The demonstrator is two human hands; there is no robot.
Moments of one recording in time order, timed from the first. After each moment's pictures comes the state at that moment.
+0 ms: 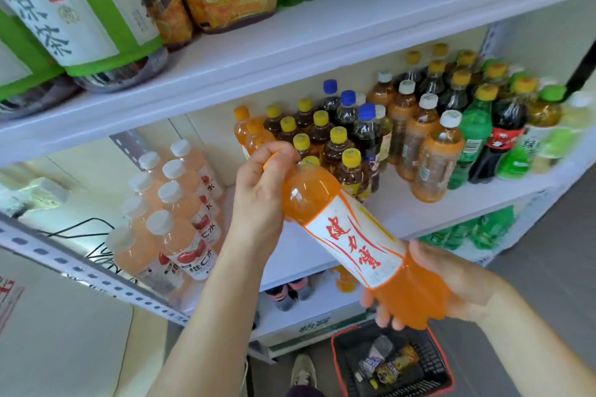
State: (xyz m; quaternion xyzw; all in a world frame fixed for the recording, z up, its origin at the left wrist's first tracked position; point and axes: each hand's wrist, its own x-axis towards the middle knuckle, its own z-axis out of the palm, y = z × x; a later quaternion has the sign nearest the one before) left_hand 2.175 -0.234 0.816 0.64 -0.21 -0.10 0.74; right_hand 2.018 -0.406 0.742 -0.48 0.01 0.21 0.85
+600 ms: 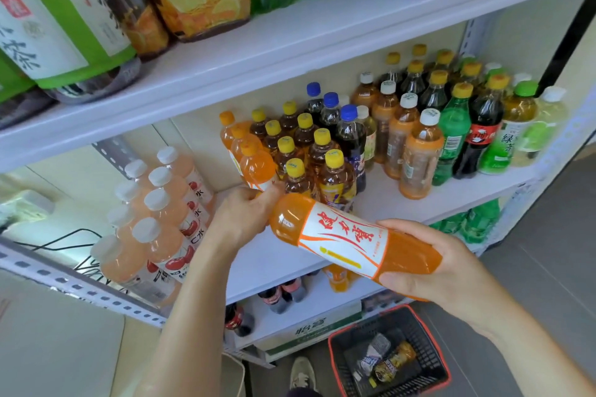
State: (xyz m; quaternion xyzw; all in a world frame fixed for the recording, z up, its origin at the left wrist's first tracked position) left_hand 2.206 -0.218 0.787 0.90 -0.15 -0.14 0.37; right_hand 1.989 -0.405 0.742 -0.70 0.13 -0.08 0.70
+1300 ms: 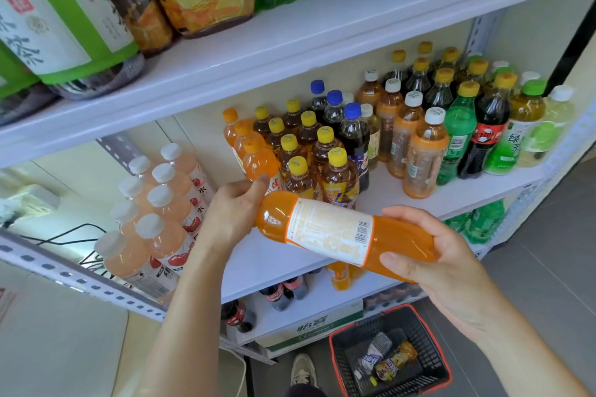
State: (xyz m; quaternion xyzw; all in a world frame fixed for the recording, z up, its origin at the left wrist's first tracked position) left_hand 2.209 -0.207 0.786 0.86 -0.16 -0.12 0.47; right_hand 1.997 -0.396 0.739 -0.60 0.15 -0.14 0.78
